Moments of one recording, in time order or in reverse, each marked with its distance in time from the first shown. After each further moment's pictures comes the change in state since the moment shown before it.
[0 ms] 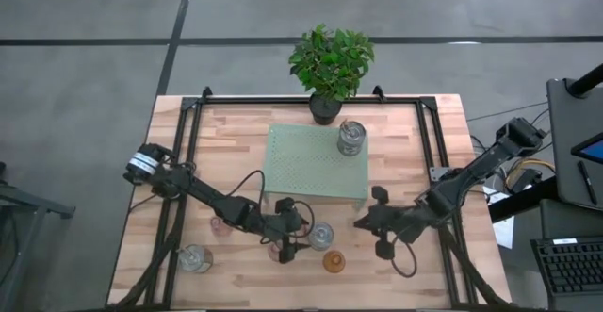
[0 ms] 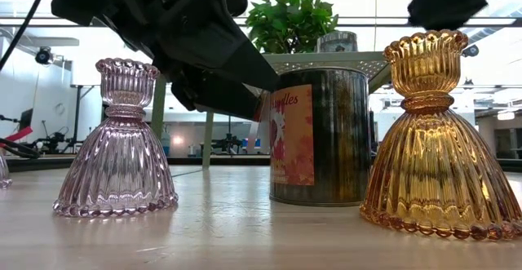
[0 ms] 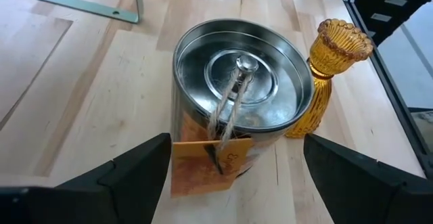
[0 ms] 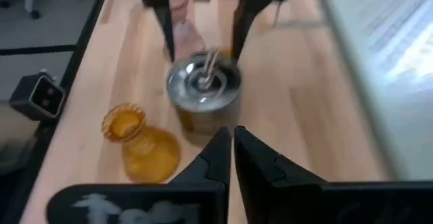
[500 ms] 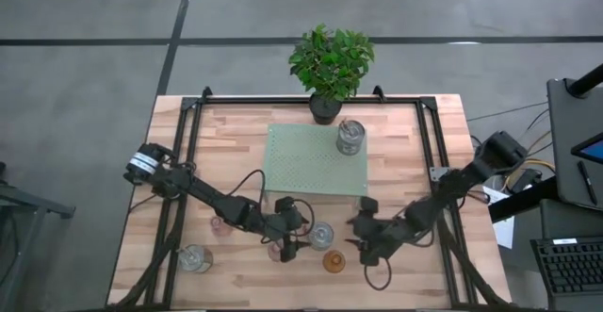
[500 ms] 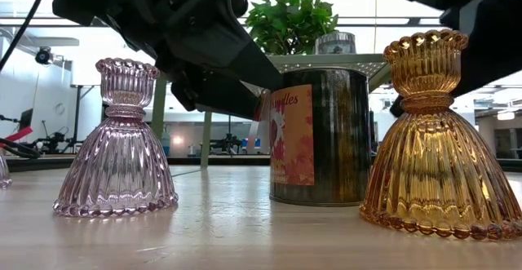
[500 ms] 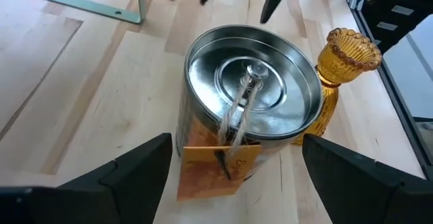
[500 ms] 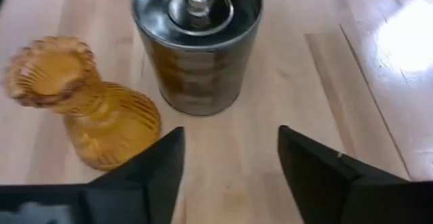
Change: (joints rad) left arm 0.005 0.000 0.002 0.000 -0.018 -0.027; right arm -0.012 0.289 -0.007 0.120 0.030 0.047
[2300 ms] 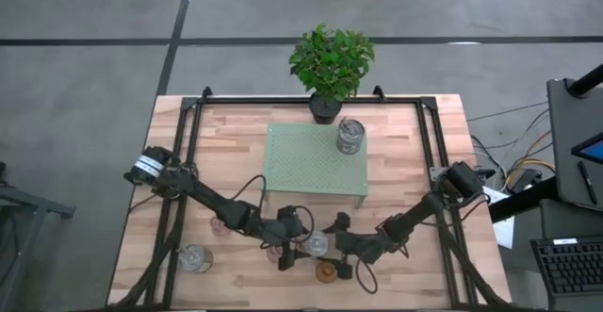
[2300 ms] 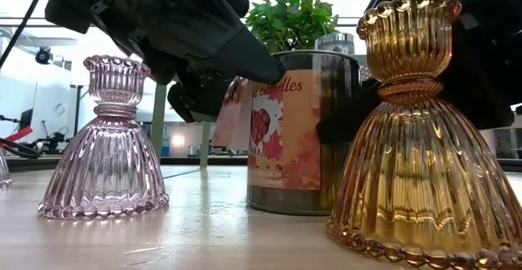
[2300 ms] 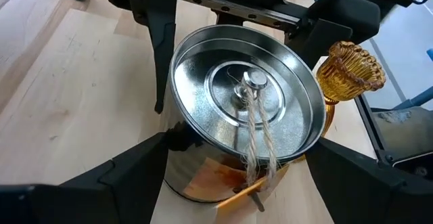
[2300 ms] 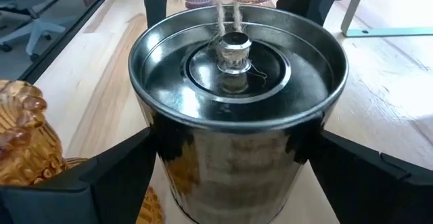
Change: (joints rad) left arm -0.004 0.056 0.005 0.088 0.074 -0.033; right arm -0.034 0.453 0.002 0.915 0.057 -0.244
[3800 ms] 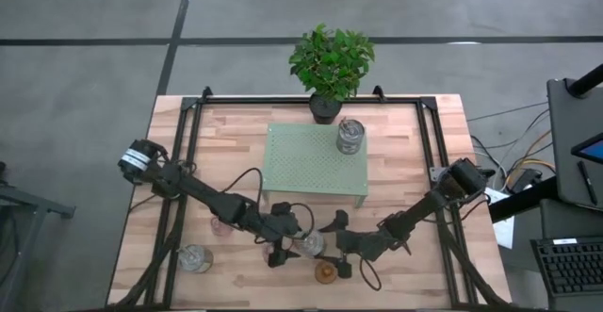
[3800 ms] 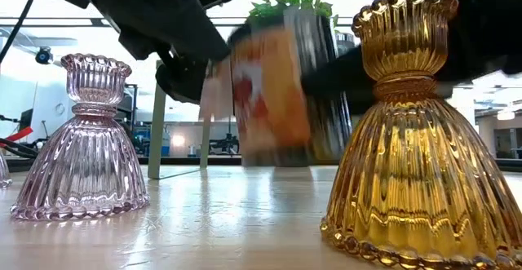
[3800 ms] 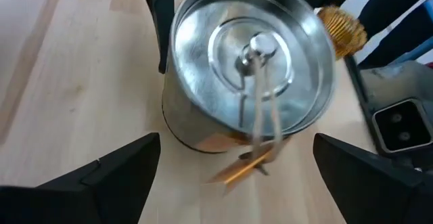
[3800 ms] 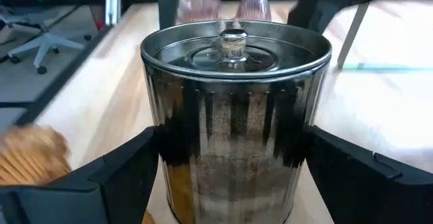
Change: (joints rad) left arm -0.004 -0.131 0.011 -0.259 0.111 0.057; right arm -0.002 -0.041 -0.008 0.043 0.000 -0.064
